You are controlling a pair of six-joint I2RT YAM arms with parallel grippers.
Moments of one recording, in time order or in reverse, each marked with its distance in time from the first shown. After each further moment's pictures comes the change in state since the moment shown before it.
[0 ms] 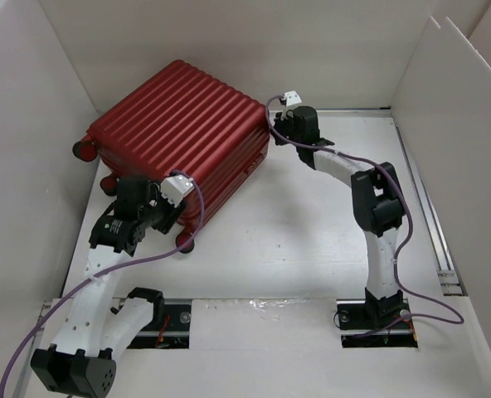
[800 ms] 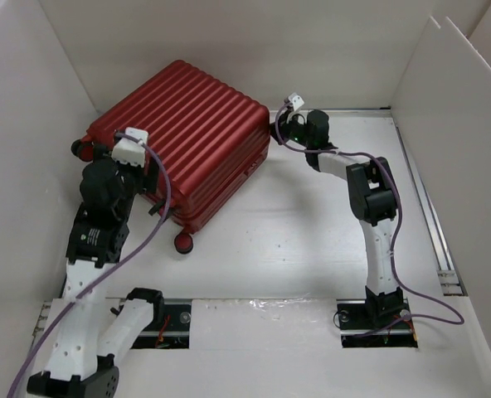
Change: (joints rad) left arm 0.019 -0.056 0.220 0.252 -0.317 -0.247; right arm -0.092 0.179 0.026 0.412 -0.560 -0.033
